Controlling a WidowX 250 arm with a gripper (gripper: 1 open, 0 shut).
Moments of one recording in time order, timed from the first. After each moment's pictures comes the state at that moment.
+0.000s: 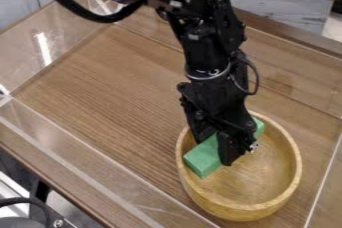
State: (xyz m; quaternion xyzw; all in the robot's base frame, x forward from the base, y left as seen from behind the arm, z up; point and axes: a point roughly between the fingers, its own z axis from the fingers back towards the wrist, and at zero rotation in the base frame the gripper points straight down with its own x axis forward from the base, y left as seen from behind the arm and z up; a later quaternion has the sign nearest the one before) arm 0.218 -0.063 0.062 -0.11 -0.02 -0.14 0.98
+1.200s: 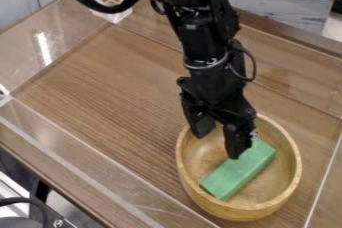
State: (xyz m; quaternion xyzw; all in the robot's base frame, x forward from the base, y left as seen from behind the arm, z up) arm 0.226 -0.059 0.063 -0.13 -0.02 -0.13 0.98
